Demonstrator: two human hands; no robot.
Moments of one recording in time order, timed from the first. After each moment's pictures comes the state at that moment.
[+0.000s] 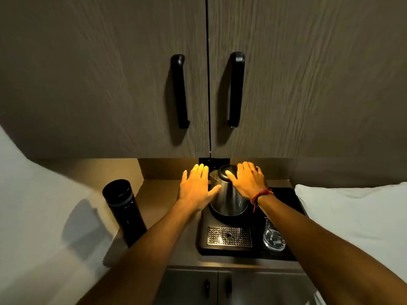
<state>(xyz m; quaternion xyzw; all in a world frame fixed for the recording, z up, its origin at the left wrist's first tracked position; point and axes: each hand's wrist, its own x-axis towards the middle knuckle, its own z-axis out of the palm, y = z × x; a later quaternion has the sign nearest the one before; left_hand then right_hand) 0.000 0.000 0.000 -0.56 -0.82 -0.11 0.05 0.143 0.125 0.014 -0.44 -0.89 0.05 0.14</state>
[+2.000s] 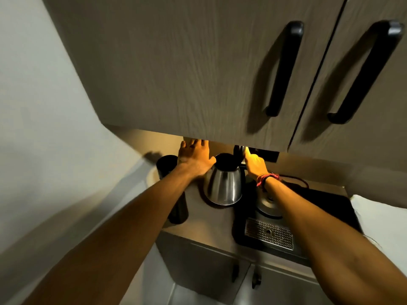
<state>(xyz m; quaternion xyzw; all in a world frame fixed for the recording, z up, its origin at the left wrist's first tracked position) -0.111 -0.062 0.046 -0.42 -0.90 -0.07 0.07 0.020 0.100 -0.011 -0.49 -0.72 0.48 0.13</state>
